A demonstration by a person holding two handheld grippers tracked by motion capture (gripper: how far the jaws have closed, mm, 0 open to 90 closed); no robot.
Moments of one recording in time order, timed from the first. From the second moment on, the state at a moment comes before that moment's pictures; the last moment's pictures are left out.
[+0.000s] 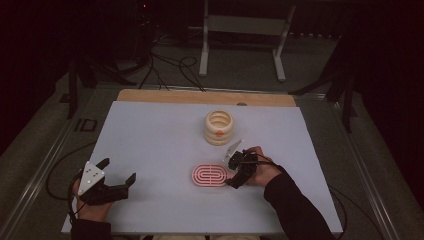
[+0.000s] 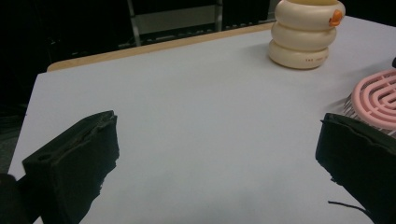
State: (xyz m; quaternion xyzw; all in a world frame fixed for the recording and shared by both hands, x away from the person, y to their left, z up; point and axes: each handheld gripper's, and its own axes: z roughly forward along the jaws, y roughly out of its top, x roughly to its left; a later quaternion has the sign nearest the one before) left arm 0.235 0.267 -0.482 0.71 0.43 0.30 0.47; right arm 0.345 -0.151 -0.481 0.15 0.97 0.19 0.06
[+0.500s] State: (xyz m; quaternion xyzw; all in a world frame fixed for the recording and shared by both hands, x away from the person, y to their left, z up) left arm 0.236 0.266 -0.483 0.71 0.43 0.30 0.47; right arm 0.341 -0.150 -0.488 0.12 0.98 0.17 0.03
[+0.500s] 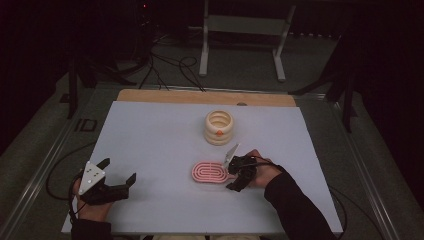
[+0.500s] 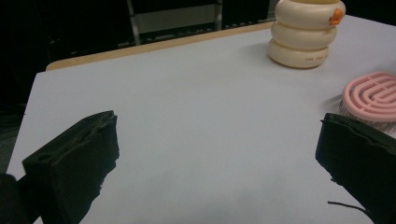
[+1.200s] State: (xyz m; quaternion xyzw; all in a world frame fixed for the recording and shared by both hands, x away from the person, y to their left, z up) left arm 0.236 0.264 -0.483 0.71 0.43 0.30 0.46; right arm 0.348 -0.141 -0.493 0.16 0.98 0.15 0.03
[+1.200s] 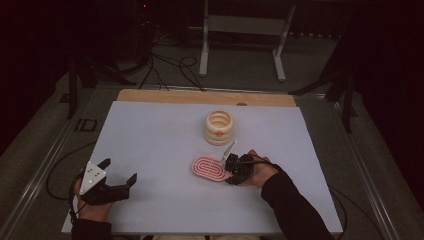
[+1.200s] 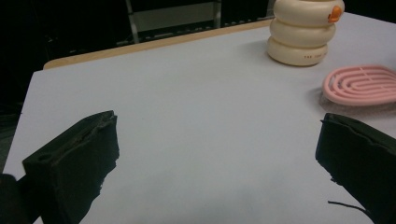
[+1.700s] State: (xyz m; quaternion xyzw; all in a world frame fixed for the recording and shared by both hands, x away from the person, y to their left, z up) left arm 0.237 0.257 -0.482 0.72 0.43 0.29 0.46; right arm 0.347 -0.150 -0.487 0.20 0.96 0.21 0.04
